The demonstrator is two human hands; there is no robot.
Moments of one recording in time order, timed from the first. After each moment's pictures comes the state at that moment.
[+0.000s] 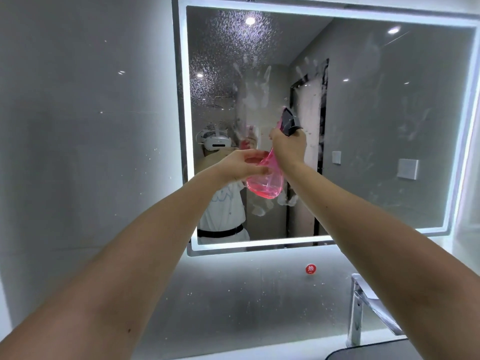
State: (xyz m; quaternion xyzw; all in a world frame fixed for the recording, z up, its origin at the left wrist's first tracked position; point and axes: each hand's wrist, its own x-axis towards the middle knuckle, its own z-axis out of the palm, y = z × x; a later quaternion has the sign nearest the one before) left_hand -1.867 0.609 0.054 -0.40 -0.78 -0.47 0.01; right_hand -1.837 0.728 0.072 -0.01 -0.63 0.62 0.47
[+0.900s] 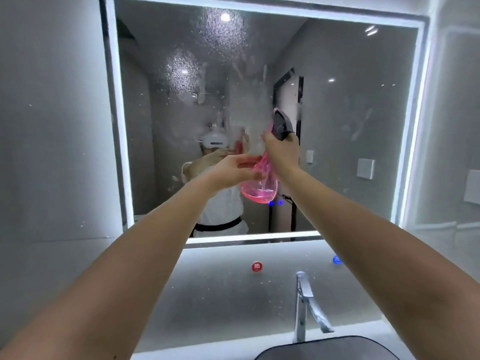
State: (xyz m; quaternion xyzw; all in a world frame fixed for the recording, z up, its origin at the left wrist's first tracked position) left_hand -1.811 0.775 0.035 -0.38 -0.79 -0.49 0.01; right_hand -1.791 0.900 0.057 -0.01 -0.65 0.61 0.46
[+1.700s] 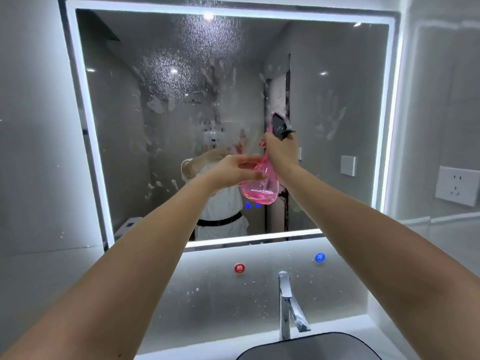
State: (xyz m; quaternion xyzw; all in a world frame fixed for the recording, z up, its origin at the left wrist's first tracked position) left_hand -1.785 0.851 0.055 -0.39 -0.80 -0.47 -0.01; right_hand -1.767 0.977 0.073 -0.03 -0.65 0.62 0.44
